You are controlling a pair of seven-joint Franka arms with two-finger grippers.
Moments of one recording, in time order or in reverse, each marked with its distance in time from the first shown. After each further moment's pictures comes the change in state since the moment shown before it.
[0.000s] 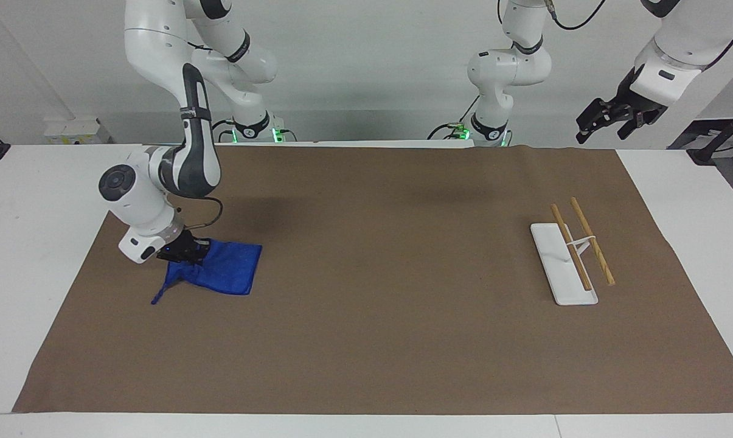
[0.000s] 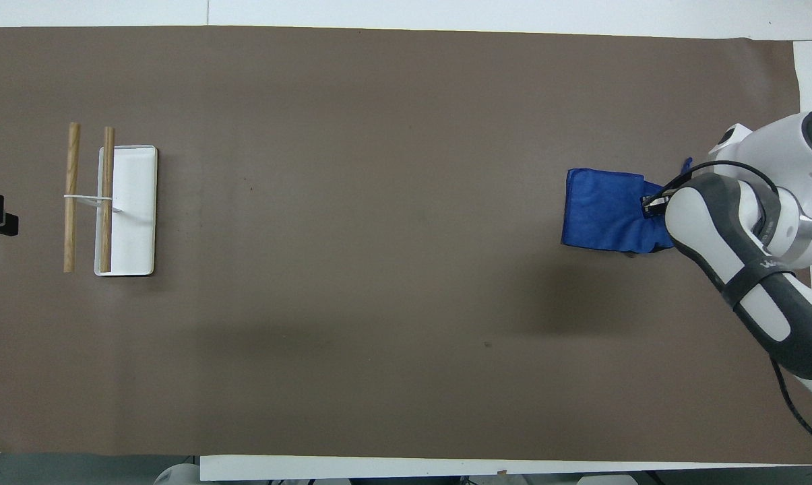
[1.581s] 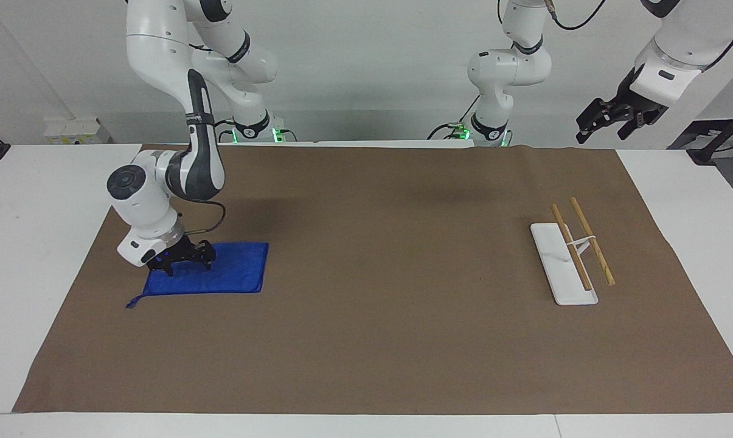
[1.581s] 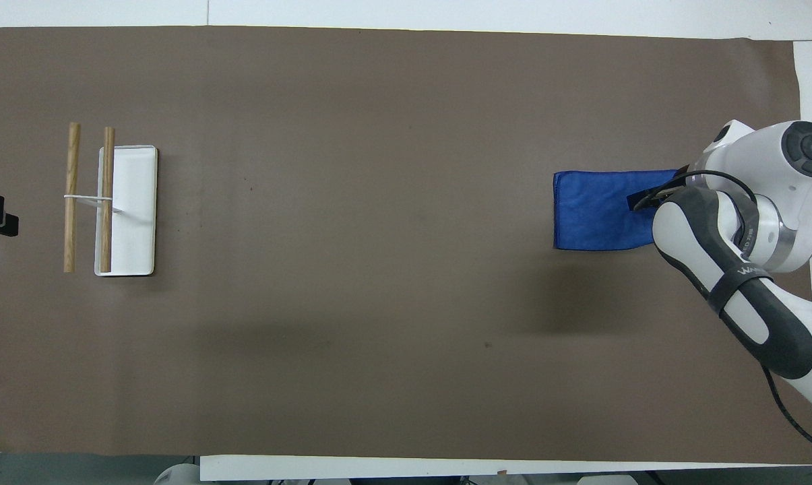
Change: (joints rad) left arm 0.001 0.004 0.002 0.003 0.000 0.002 0.072; right arm 0.011 0.026 -0.020 -0.078 -0.112 0.258 -0.024
